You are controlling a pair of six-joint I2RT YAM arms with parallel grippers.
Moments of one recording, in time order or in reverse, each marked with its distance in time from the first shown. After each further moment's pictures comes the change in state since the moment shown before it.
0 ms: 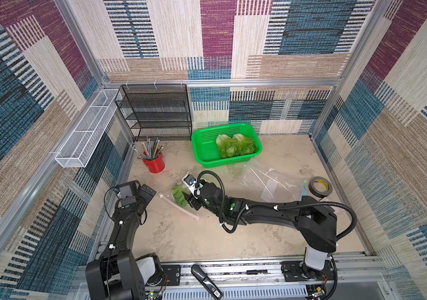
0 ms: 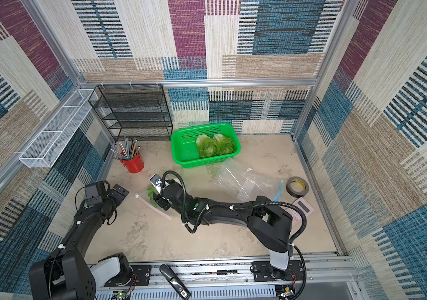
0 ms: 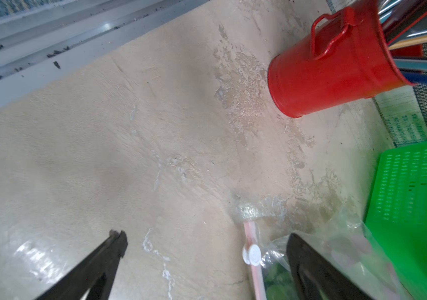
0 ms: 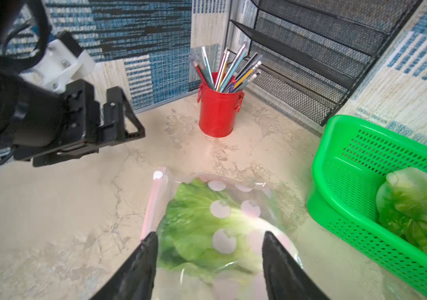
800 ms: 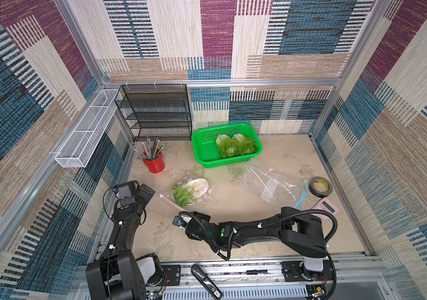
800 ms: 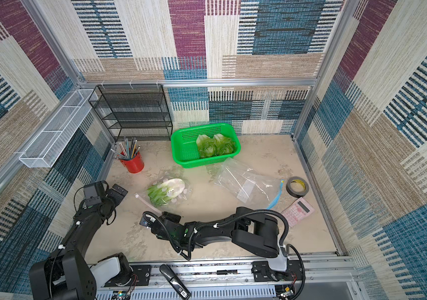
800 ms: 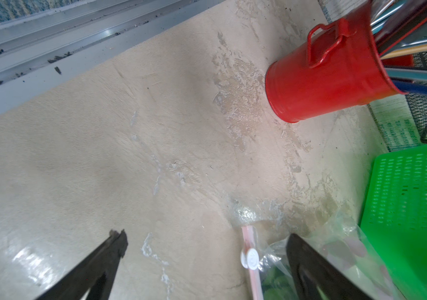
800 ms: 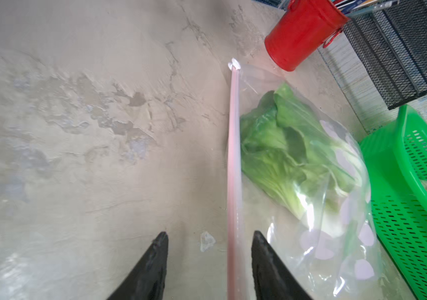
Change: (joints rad) left arm 0.009 -0.008 -0.002 0.016 0.002 0.000; right arm 0.171 0.116 -0.068 -0.145 0.153 -0.198
